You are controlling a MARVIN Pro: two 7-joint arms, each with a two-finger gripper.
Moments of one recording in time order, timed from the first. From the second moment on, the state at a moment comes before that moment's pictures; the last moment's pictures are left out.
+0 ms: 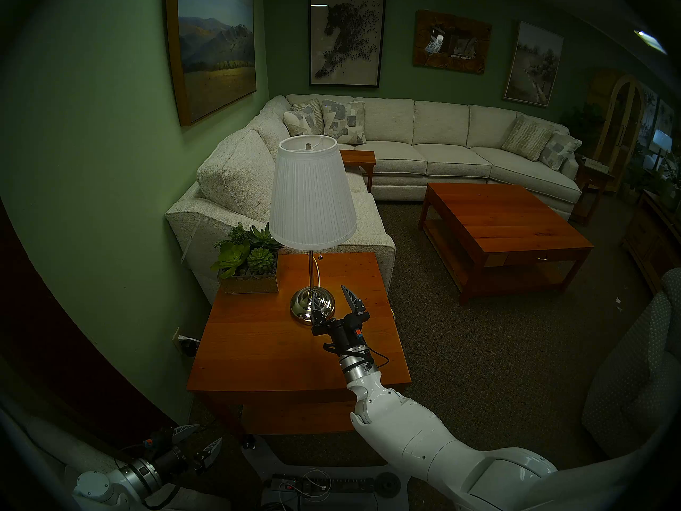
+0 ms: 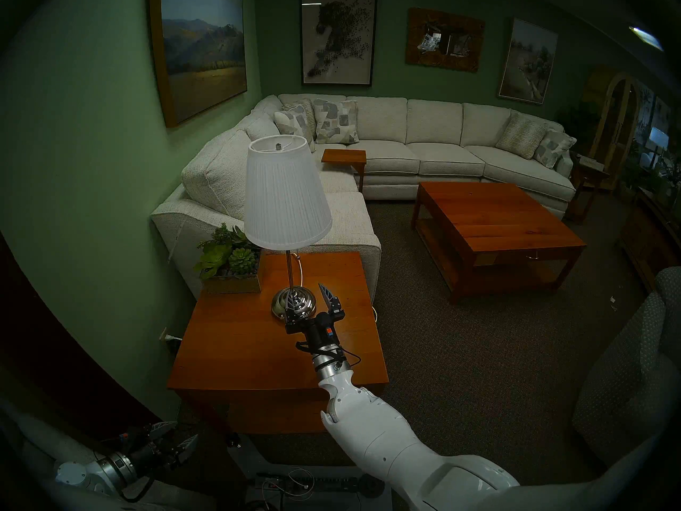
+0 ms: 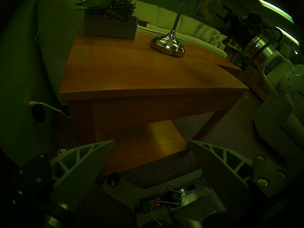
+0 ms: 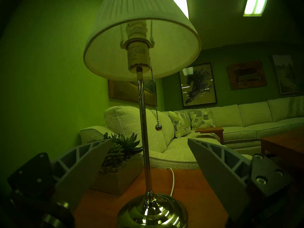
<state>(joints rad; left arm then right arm) 2.36 -1.07 -1.79 -1.36 -0.57 -0.27 -0.74 -1.36 -1.53 0.86 -0.82 0.25 -0.94 -0.14</state>
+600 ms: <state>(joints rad) 2.36 -1.07 -1.79 -1.36 -0.57 -0.27 -0.74 -1.43 -1.45 0.88 -1.02 0.22 -0.94 -0.16</state>
